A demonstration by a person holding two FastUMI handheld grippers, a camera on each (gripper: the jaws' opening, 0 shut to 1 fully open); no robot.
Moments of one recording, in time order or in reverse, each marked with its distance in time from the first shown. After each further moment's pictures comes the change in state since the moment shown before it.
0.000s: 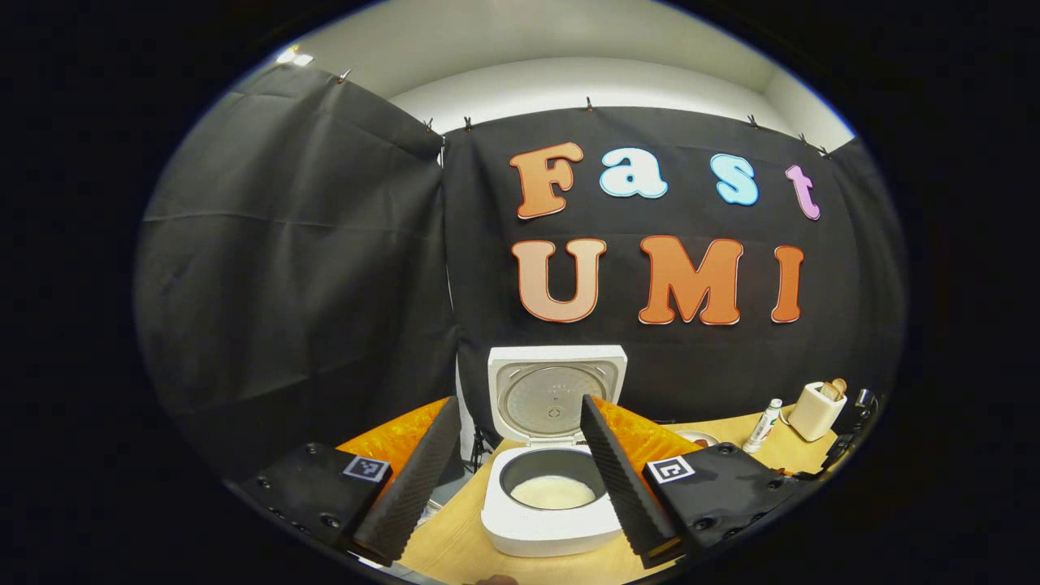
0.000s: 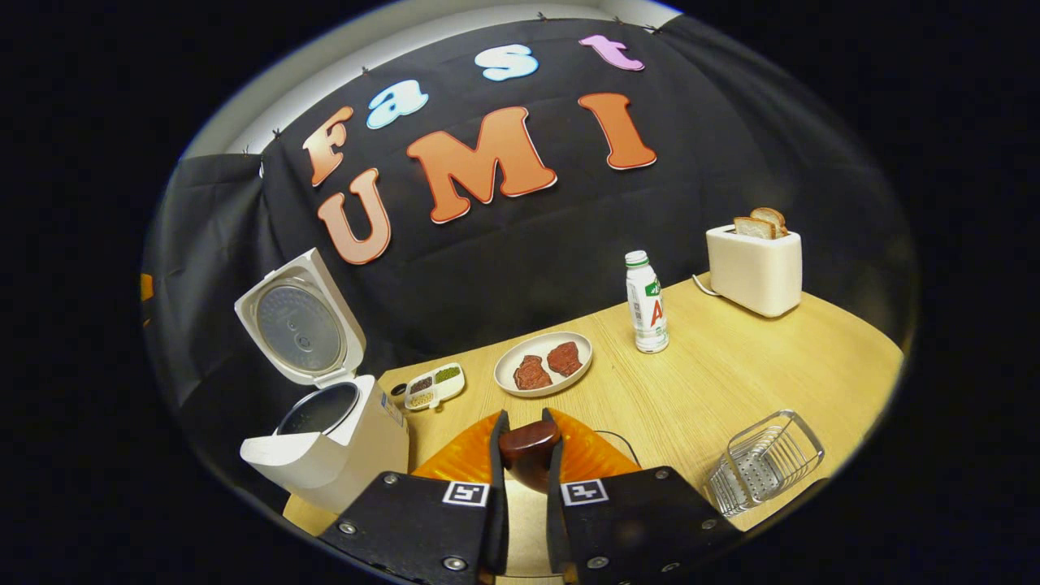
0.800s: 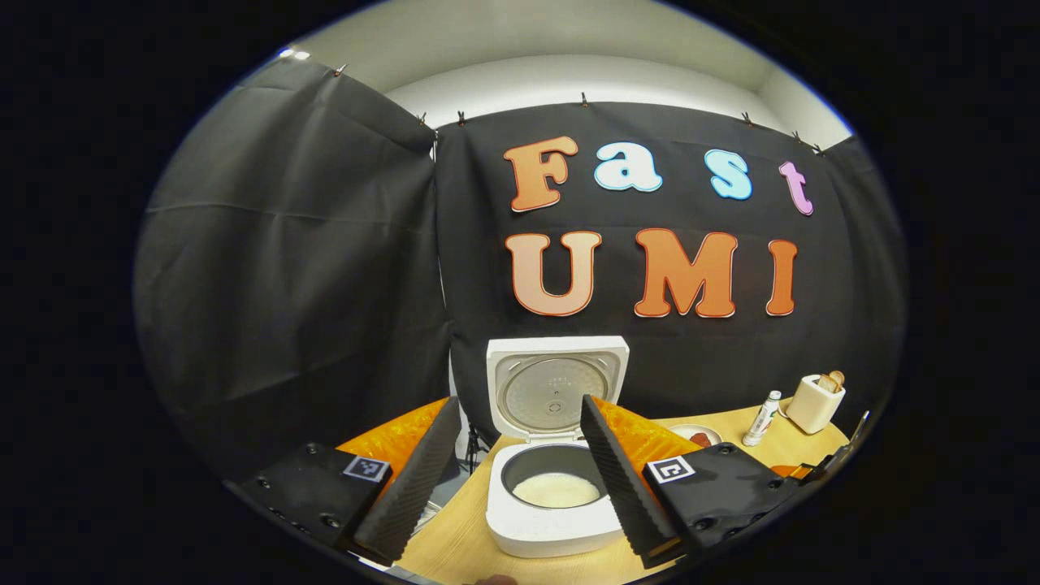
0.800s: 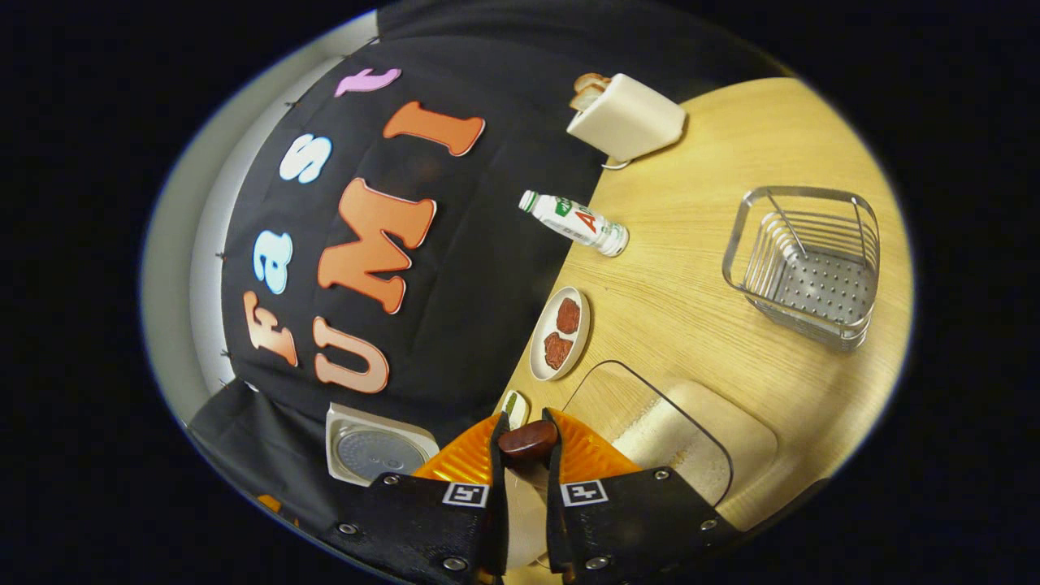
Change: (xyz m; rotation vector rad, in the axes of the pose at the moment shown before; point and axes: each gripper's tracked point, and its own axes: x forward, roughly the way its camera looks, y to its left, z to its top) left arm 0.012 0.008 -0.013 -0.007 0.007 -0.040; right arm 0.002 -0.011 -0.022 0.900 0.044 0.044
